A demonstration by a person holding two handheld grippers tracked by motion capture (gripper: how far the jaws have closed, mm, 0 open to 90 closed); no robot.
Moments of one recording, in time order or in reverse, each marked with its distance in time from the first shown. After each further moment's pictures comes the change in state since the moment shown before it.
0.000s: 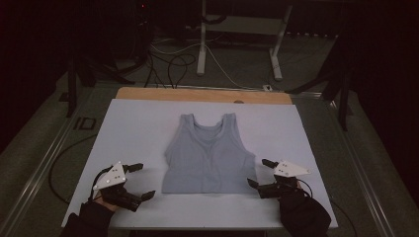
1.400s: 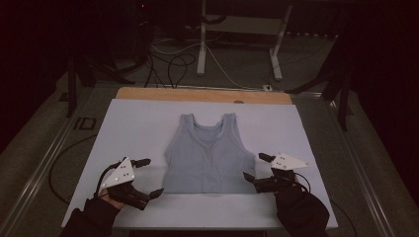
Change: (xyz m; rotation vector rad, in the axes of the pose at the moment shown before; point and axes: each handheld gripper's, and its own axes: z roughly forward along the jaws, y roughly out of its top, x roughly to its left) left arm -0.019 0.045 0.005 0.000 0.003 0.066; right arm 0.007 0.037 0.000 -0.021 0.010 0.018
